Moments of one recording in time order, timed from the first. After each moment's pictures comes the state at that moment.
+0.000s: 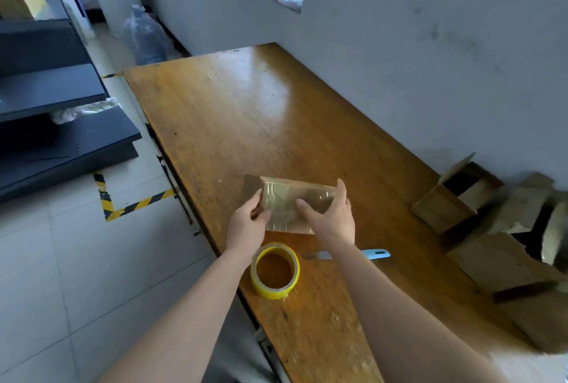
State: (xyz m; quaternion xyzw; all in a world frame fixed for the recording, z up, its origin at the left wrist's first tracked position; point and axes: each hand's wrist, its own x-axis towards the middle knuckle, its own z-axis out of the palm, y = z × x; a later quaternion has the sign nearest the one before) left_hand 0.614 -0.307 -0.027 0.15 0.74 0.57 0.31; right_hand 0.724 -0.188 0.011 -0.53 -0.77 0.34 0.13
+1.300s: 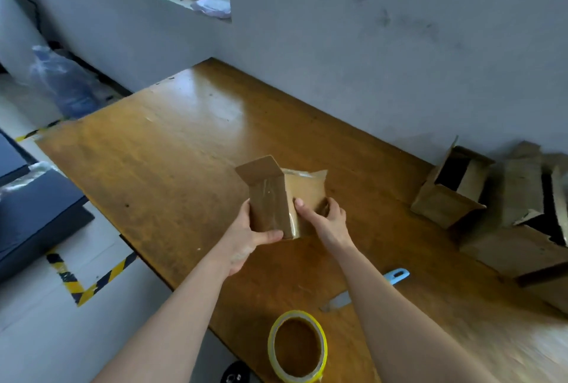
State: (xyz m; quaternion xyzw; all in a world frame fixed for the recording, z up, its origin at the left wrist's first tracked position) left_hand 0.509 -0.220 -0.015 0.27 0.61 0.50 0.56; right_hand 0.667 -0.128 0.006 -0.59 -0.56 0.55 0.16
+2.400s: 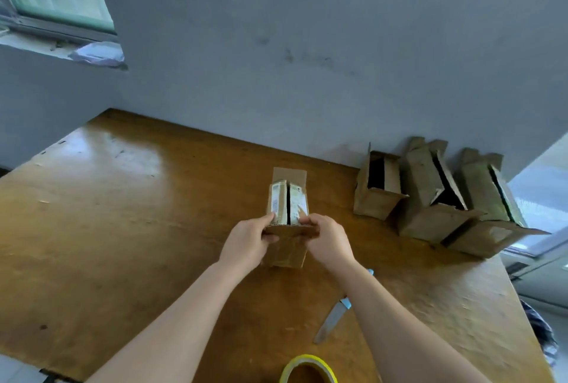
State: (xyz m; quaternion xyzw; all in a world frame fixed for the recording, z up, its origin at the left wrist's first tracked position) left_hand 0.518 -0.128 0.021 0.67 0.65 0.25 0.26; right_hand 0.694 -0.114 0.037 -0.65 -0.67 0.29 0.21
